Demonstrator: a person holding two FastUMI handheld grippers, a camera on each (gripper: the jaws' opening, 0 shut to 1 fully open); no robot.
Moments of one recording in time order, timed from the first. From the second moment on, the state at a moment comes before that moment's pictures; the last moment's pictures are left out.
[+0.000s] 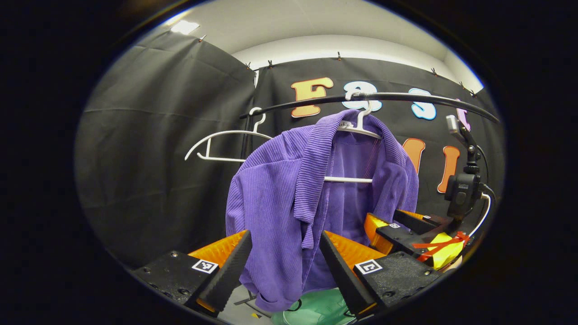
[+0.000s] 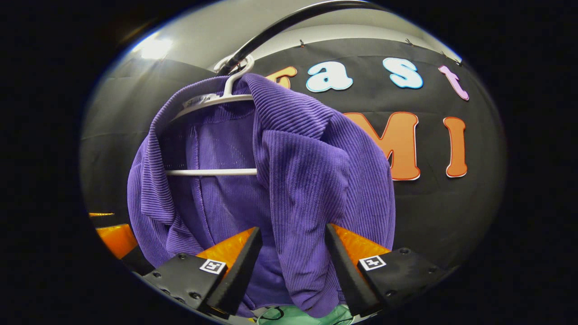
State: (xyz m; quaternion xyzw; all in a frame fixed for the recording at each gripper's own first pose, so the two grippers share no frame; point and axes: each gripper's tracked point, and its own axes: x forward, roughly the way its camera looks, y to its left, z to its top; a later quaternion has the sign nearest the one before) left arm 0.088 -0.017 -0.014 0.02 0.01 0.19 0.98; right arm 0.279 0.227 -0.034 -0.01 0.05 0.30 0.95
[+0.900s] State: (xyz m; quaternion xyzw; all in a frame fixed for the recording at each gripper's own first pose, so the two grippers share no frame) left arm 0.137 -0.007 -0.028 0.01 0.02 0.24 0.97; right arm 0.287 0.221 -0.031 0.03 0.07 0.37 0.93
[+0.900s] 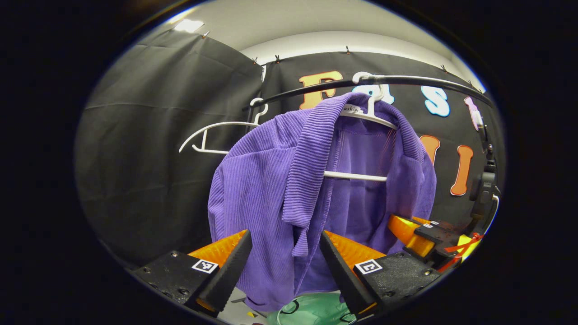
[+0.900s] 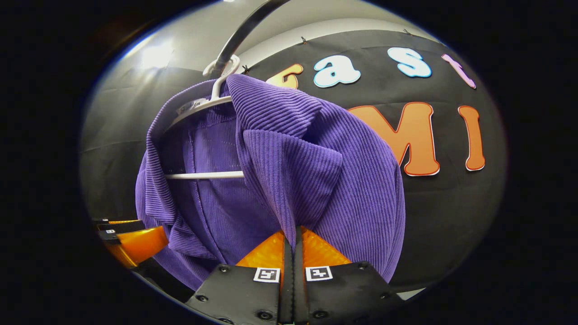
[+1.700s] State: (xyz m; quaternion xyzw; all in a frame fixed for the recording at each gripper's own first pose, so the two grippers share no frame) left arm 0.183 0.010 -0.044 0.03 0.03 0.20 0.98; right arm 0.280 0.182 -0.019 0.07 0.08 0.37 0.92
